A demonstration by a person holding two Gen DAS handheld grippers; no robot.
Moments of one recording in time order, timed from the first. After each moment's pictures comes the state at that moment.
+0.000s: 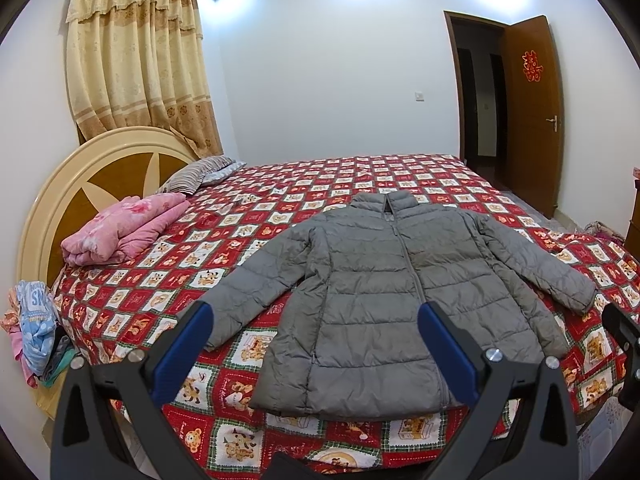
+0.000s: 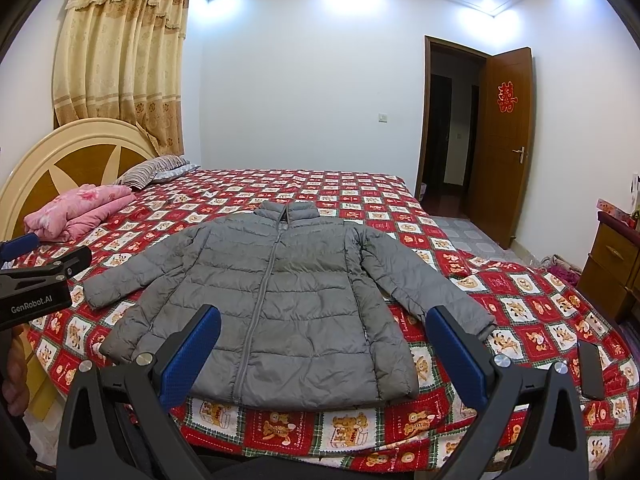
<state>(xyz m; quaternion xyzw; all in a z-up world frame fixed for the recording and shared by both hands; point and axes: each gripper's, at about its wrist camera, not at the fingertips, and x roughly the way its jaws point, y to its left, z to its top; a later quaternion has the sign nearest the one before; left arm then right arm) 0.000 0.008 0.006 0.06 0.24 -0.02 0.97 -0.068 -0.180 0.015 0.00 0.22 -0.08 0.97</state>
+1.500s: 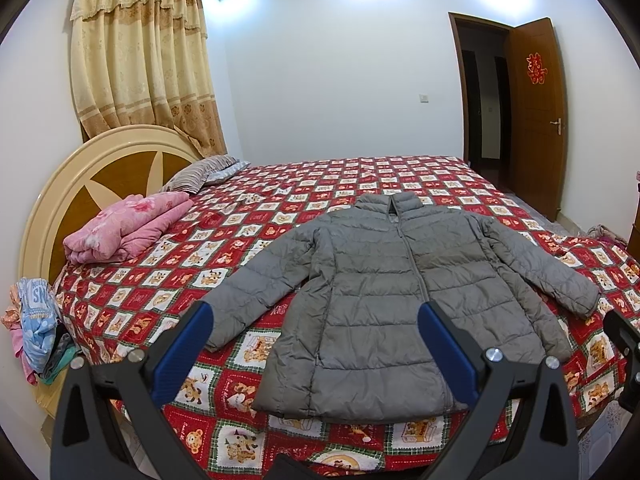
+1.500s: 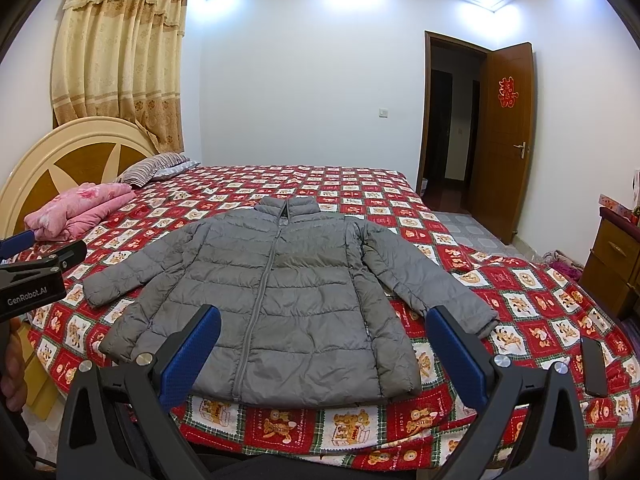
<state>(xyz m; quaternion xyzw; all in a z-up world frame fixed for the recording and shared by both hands) 0.002 0.014 0.009 0.06 0.24 -0.02 0.97 -0.065 -0.177 0.006 0.00 0.22 -0.08 0.97</state>
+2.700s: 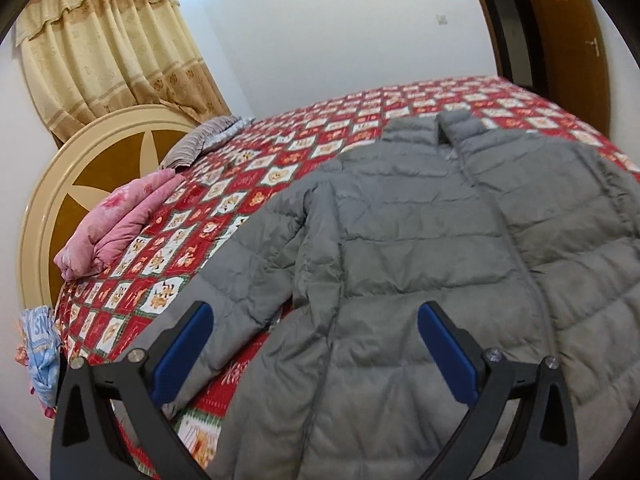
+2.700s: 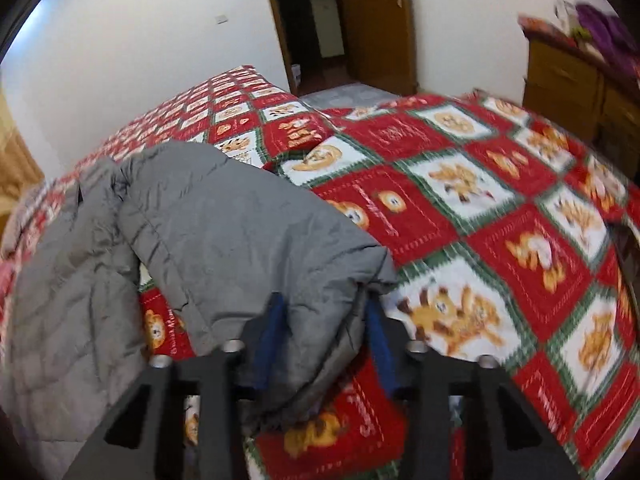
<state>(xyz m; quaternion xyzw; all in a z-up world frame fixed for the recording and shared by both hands) 0.240 -0.043 -0.115 0.15 0.32 0.07 0.93 0.079 -0.450 -0.139 0.19 0.37 -0.25 0.87</state>
